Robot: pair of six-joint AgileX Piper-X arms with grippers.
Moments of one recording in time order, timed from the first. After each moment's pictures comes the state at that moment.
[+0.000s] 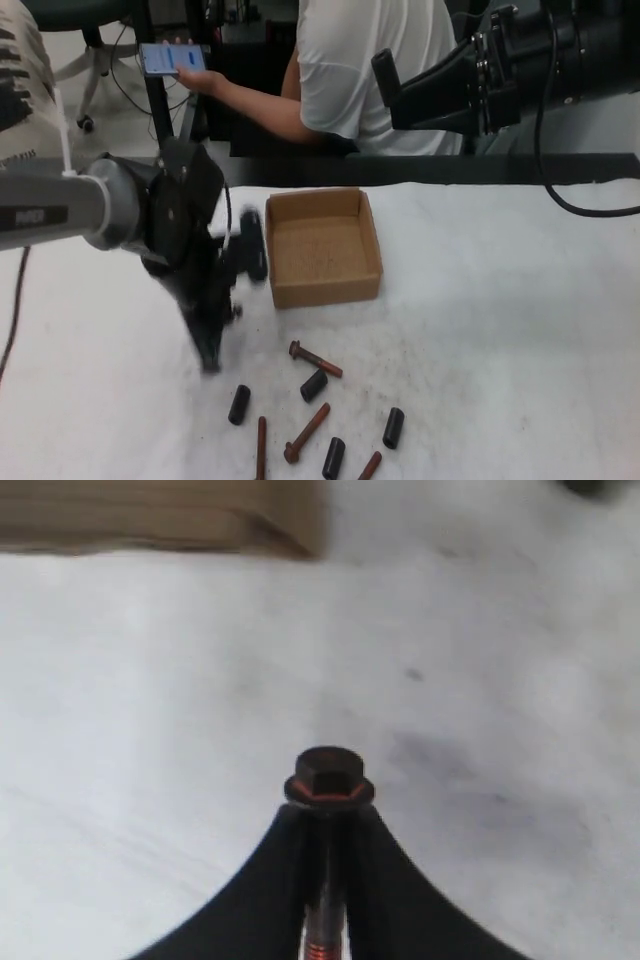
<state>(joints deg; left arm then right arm) -19.0 102.9 -60.9 28.6 2.9 60.2 14.3 85.2 -72.5 30.8 -59.7 -16.2</state>
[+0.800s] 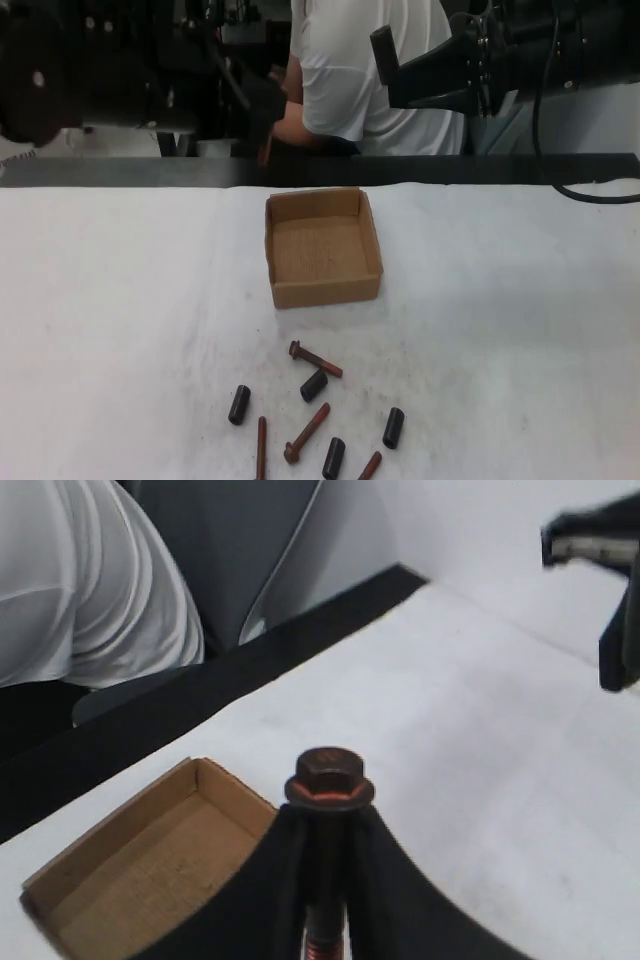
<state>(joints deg) -18.8 79.6 -60.9 7.8 33.6 0.8 14.3 85.2 -72.6 26.2 -63.9 -6.7</state>
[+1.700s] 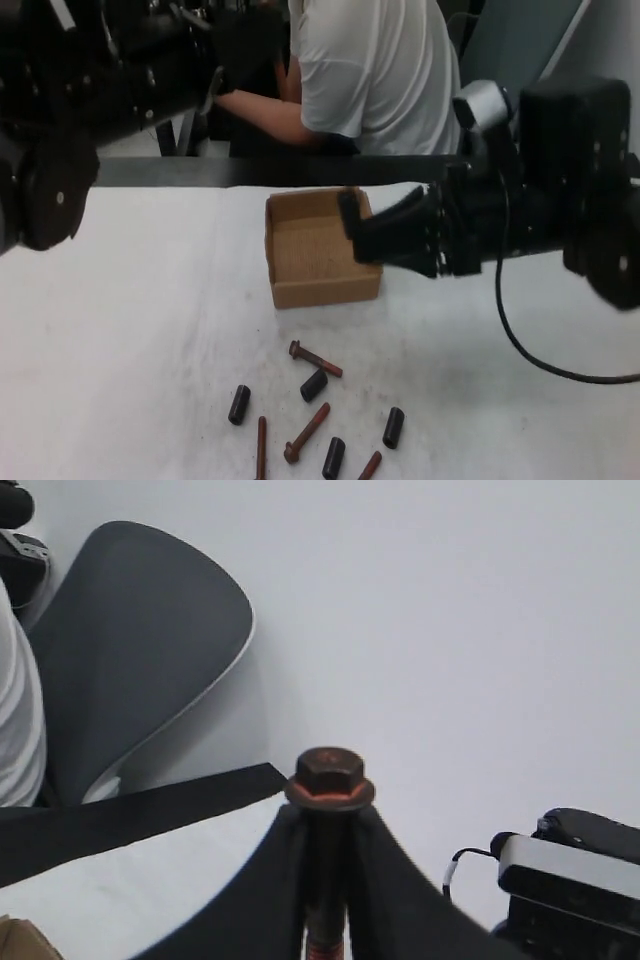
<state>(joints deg) -15.8 80.3 -50.9 -26.2 44.4 -31.5 20.7 85.0 -46.6 -12.1 -64.9 9.0</state>
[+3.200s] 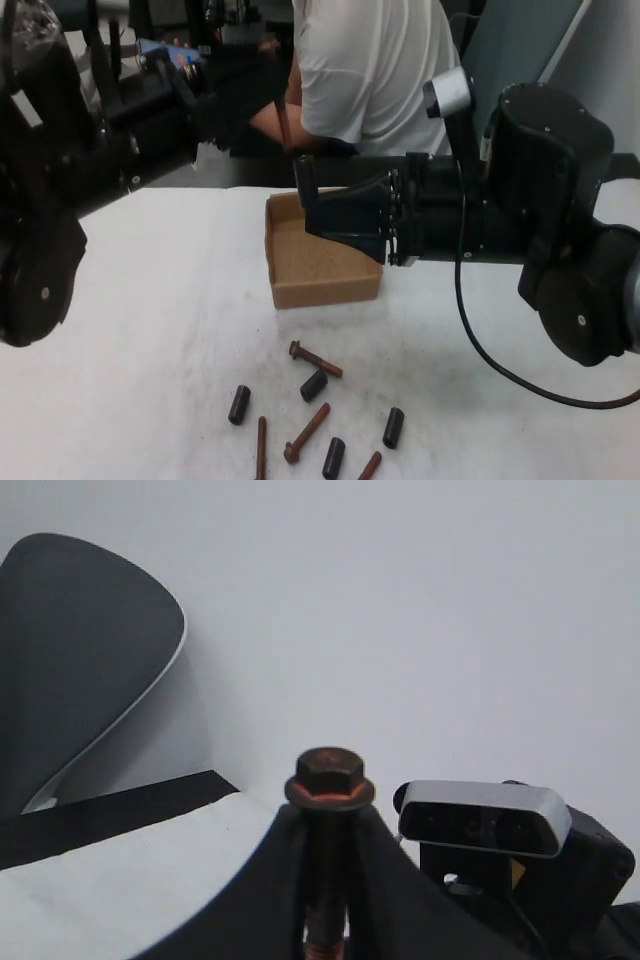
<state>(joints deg) -16.7 74.9 -39.7 -39.6 44.9 -33.9 28.0 87.6 -43.9 -34.8 -54.0 29.1</state>
